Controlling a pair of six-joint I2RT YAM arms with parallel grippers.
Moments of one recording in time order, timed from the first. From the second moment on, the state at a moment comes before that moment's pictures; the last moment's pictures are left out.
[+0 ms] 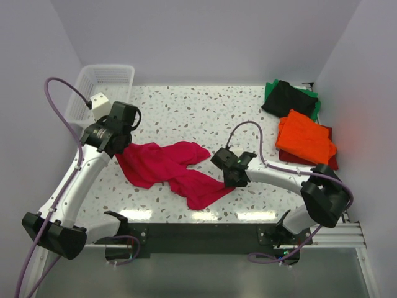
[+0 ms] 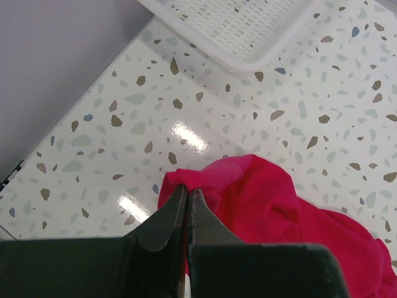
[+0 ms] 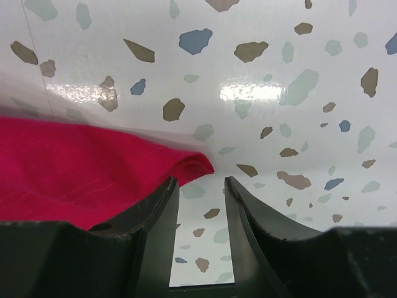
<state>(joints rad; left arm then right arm) -0.36 1.18 1.29 -1.03 -0.81 -0.77 0.87 1.50 0.90 -0.74 0.37 0.80</state>
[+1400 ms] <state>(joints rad) -0.28 1.19 1.29 -0.97 -0.76 -0.68 0.81 1.55 0.93 -0.71 0.30 0.72</state>
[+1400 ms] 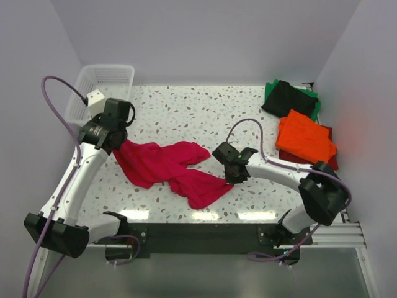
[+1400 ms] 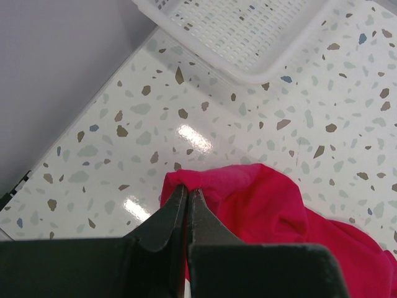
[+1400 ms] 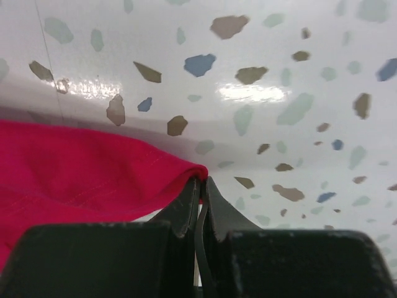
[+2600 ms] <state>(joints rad) -0.19 1.31 1.99 -0.70 -0.40 -0.36 0.71 1.34 2.08 -0.86 0.93 0.09</state>
